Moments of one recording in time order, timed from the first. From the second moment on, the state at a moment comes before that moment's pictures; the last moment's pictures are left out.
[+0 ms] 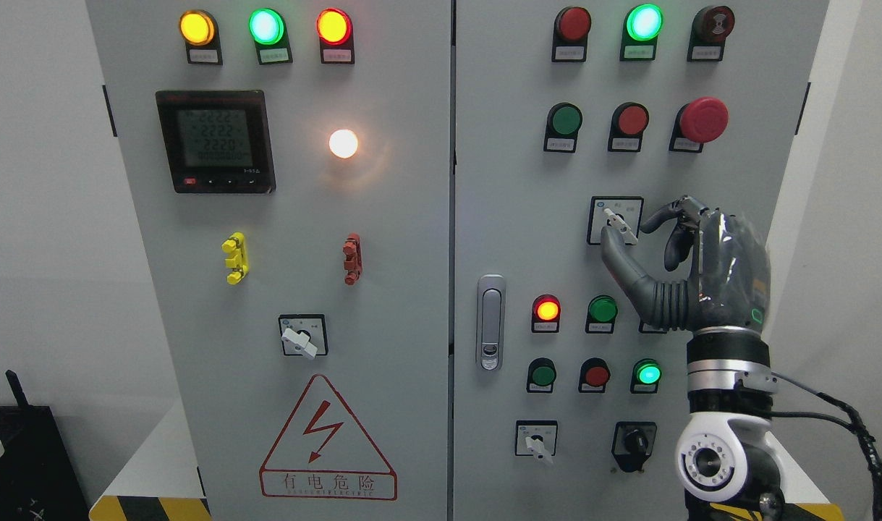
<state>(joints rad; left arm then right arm) 0.00 -0.09 0.00 0.00 0.04 -0.09 0.09 -0.68 0.12 -0.05 -1.82 0.98 0.23 0.05</state>
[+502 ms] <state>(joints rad) 0.00 -0.09 0.00 0.00 0.04 -0.09 0.09 -0.69 0.12 -0.05 -1.81 0.99 0.23 0.05</state>
